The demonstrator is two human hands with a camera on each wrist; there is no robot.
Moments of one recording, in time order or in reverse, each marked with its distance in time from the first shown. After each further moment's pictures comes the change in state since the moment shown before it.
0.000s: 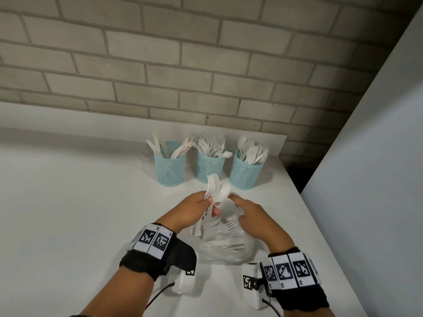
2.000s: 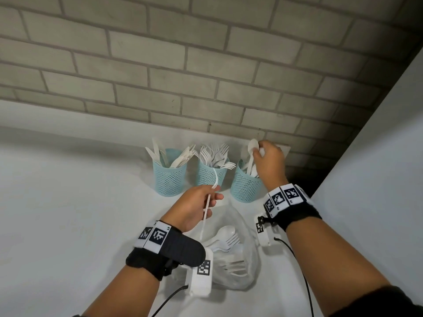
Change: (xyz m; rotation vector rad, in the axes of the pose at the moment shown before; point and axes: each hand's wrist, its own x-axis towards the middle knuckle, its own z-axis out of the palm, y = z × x) left_hand 0.028 0.033 -0.008 -0.754 0.109 -0.184; right_hand 0.109 -0.019 -0.094 0.016 0.805 -0.061
